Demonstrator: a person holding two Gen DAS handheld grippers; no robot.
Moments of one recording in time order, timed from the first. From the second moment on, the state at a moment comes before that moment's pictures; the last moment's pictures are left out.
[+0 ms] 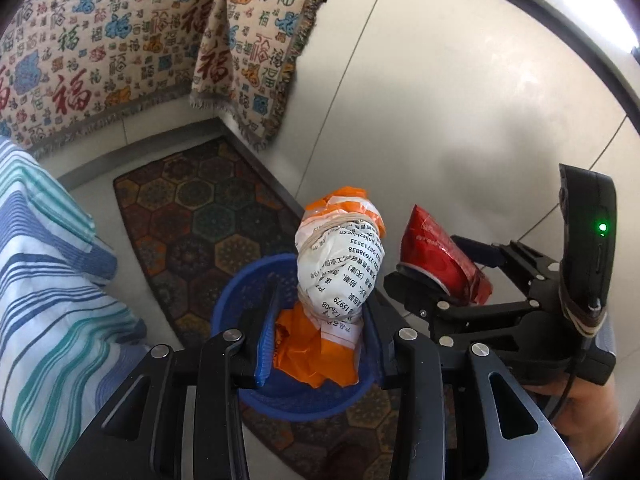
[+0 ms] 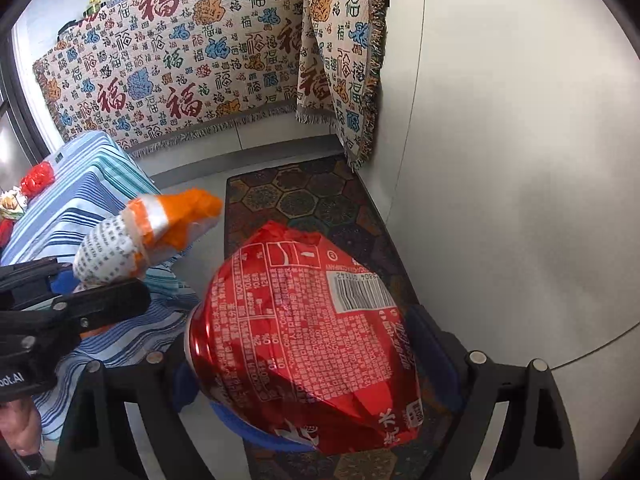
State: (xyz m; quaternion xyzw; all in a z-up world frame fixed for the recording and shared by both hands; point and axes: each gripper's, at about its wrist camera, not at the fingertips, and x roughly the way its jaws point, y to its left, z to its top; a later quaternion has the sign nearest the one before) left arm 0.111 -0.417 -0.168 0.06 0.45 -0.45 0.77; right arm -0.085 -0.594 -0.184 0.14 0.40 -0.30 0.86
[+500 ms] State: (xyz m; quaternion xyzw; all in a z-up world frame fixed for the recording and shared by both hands) left arm 0.141 -0.425 -0.184 0.03 0.47 -0.45 0.76; right arm -0.081 -0.604 -0.194 0.14 0.40 -0.29 0.86
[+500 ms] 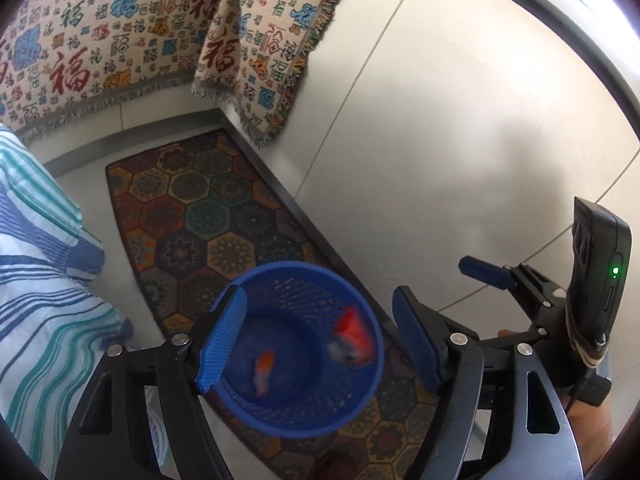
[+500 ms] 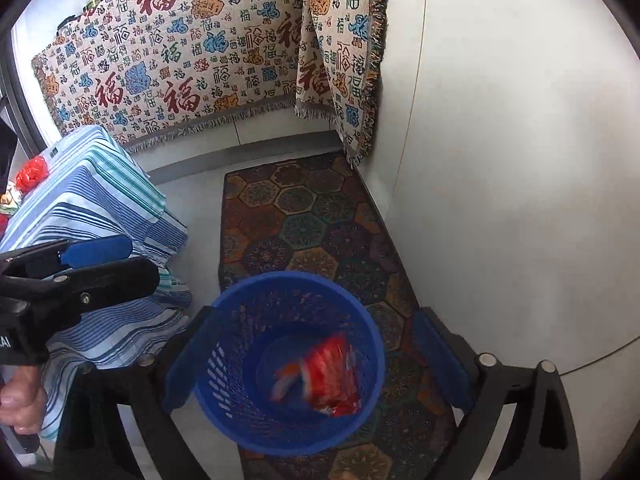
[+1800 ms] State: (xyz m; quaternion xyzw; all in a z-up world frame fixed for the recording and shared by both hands) left arm 0.137 -0.003 -0.172 0.06 0.45 -0.24 0.86; right arm 0.083 -0.249 -0.164 -0.06 0.38 -0.03 0.92
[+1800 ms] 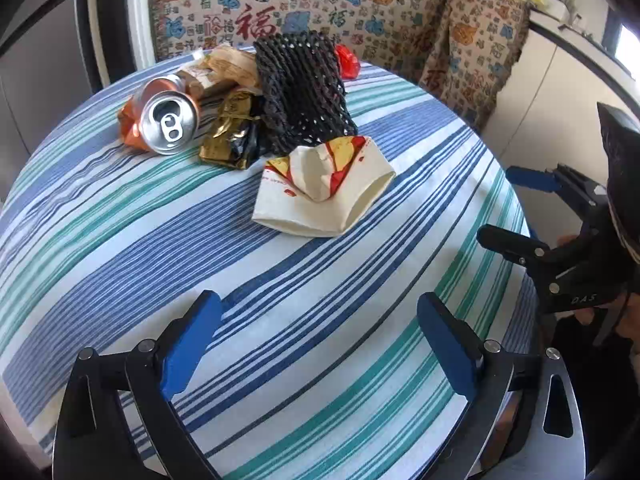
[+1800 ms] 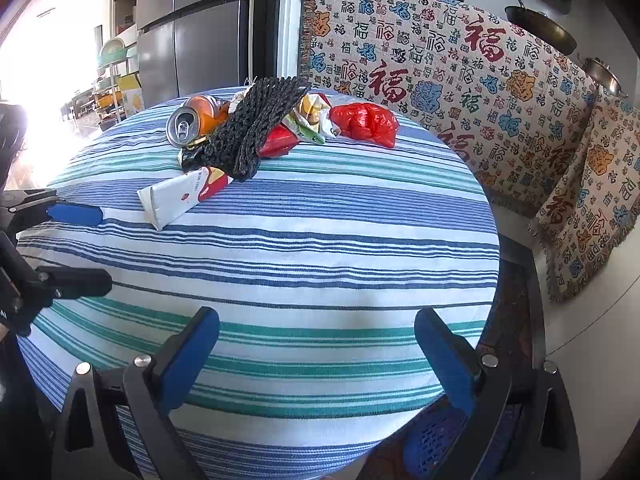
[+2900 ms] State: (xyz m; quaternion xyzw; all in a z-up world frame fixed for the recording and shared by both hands) left arm 0.191 0.093 -0.173 -0.01 0.43 -0.06 0.90; right arm 0.144 -0.236 -0.173 -0.02 0.43 0.00 0.90
